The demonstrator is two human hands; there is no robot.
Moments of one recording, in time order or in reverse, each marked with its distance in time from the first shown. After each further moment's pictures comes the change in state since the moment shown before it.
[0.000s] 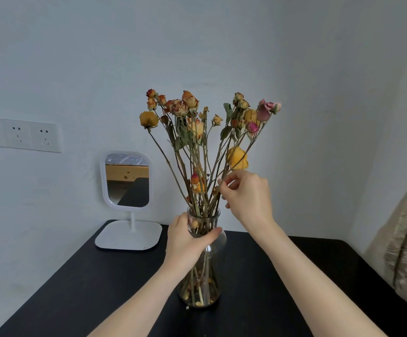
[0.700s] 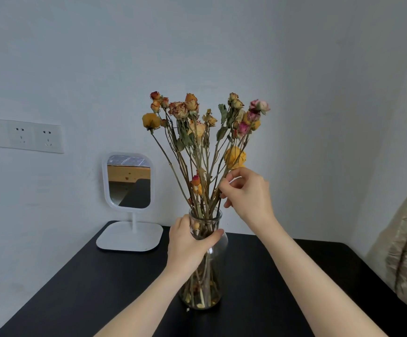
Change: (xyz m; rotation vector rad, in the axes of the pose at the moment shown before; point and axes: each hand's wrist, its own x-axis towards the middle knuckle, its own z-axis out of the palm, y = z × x) left_hand -0.004 0.004 0.002 0.049 0.052 -0.012; right_hand 0.003 0.002 -0.002 0.274 -0.053 0.041
